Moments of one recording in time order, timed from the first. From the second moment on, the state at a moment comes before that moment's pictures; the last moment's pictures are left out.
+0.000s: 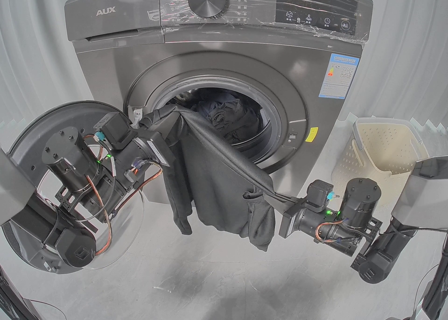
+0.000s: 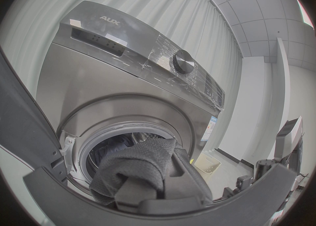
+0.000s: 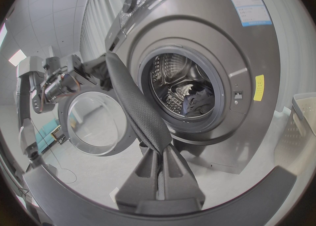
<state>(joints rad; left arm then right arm) -0.49 1.84 -0.61 -1.55 -0.05 -0.23 0.62 2.07 -0.47 -1.54 0.11 0.13</state>
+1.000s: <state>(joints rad) -0.58 1.83 -0.60 -1.55 -0.05 -0.23 0.62 2.49 -0.85 -1.53 0.02 0.14</state>
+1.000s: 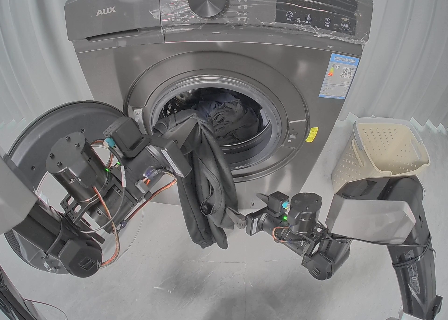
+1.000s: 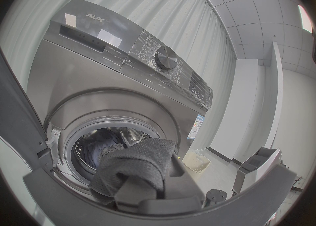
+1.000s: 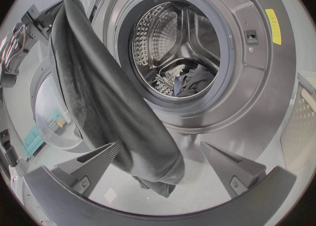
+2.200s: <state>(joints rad) -0.57 1.83 -0.61 -1.55 -0.05 -0.23 0.88 2.46 -0.80 -1.53 0.04 0.16</state>
